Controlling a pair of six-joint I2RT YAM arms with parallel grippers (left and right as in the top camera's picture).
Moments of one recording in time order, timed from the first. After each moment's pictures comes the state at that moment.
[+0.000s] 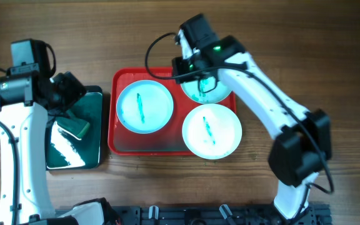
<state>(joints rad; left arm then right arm) 0.20 1.40 1.41 -1.25 -0.08 -0.57 0.57 2.01 1.74 -0.87 -0.18 0.32</state>
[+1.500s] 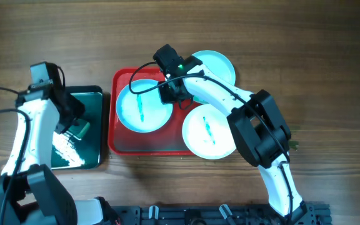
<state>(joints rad) 0.27 1.55 1.03 -0.83 -0.15 -0.62 0.67 2.27 1.74 -0.80 -0.12 0.42</state>
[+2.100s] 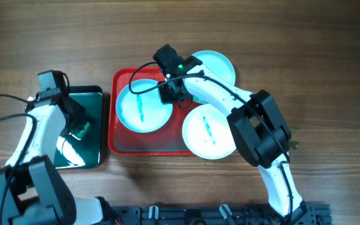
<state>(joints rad) 0.27 1.59 0.91 -0.65 -0.23 -0.66 0.67 2.27 1.74 -0.80 -0.12 0.42</state>
